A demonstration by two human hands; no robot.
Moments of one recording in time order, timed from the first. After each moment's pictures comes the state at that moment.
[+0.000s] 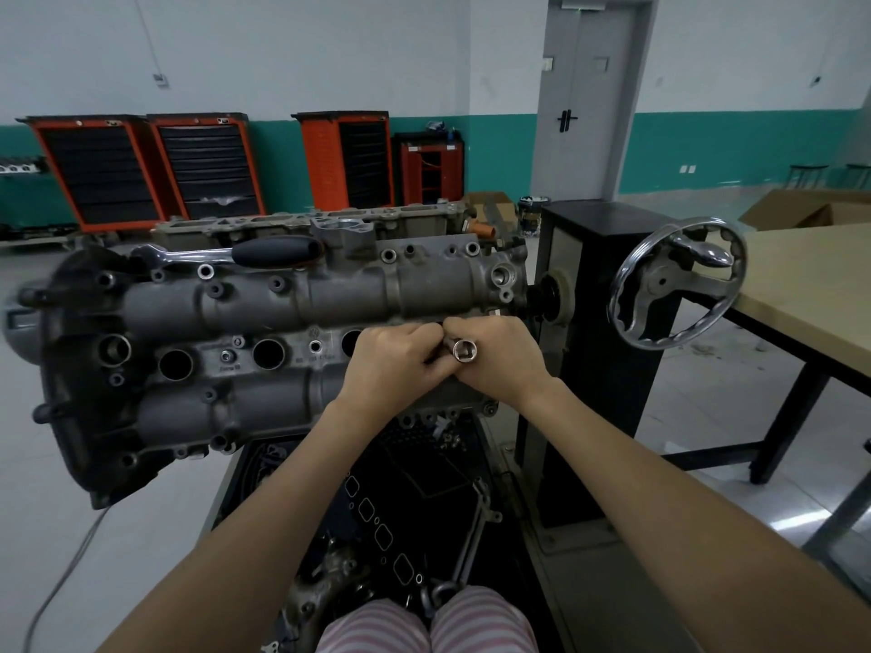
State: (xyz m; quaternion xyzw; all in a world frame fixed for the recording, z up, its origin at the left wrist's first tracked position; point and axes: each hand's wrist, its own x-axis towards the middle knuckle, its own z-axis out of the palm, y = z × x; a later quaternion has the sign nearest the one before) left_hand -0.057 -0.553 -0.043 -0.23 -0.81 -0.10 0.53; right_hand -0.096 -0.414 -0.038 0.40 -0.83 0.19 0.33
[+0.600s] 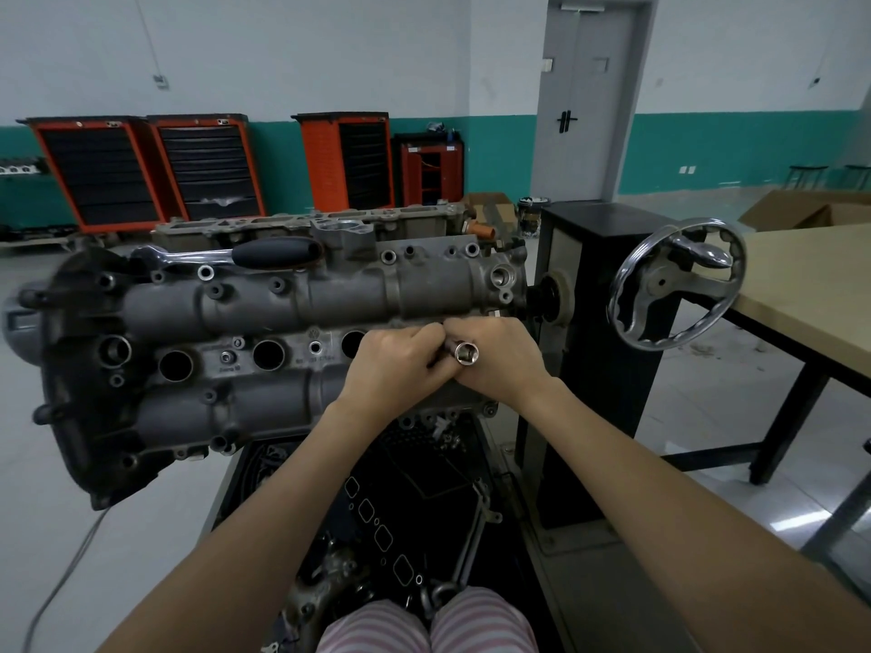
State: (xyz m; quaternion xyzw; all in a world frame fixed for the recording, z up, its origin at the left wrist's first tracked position) left_hand -0.056 -0.550 -0.043 -0.25 -0.80 -0.09 0.53; right_hand -0.098 -0.414 -0.037 0.39 -0.84 0.18 0.32
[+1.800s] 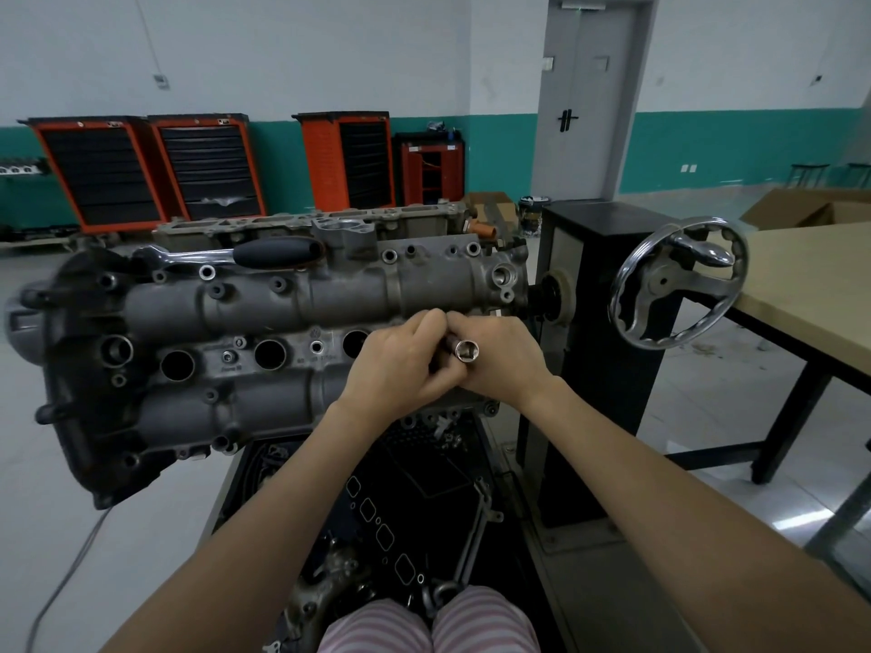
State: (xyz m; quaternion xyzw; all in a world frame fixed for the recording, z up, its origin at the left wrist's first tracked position) left_hand -0.050 -0.548 -0.040 -0.24 -0.84 -0.11 0.48; right_hand -0.099 -0.414 -0.039 0.40 -0.85 0.14 0.32
